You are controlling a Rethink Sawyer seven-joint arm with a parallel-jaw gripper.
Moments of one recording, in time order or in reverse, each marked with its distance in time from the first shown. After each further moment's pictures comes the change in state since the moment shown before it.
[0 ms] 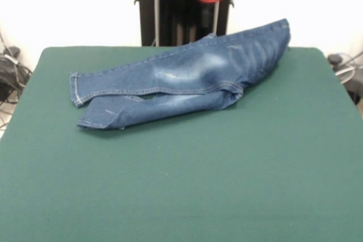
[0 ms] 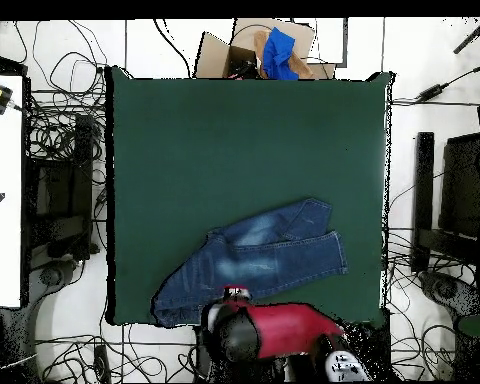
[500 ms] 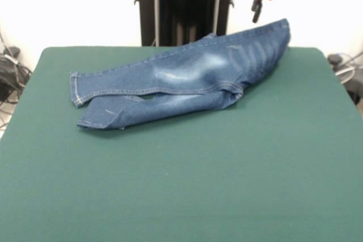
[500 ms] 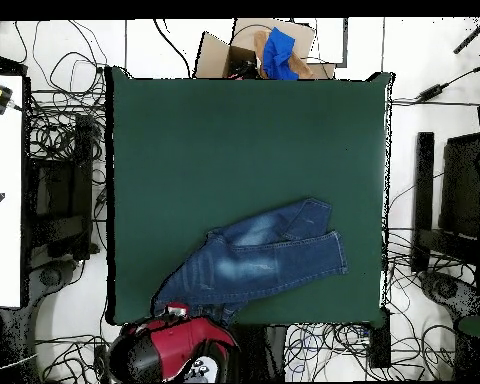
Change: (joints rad) arm 0.626 0.068 -0.247 -0.008 0.219 -0.094 0.273
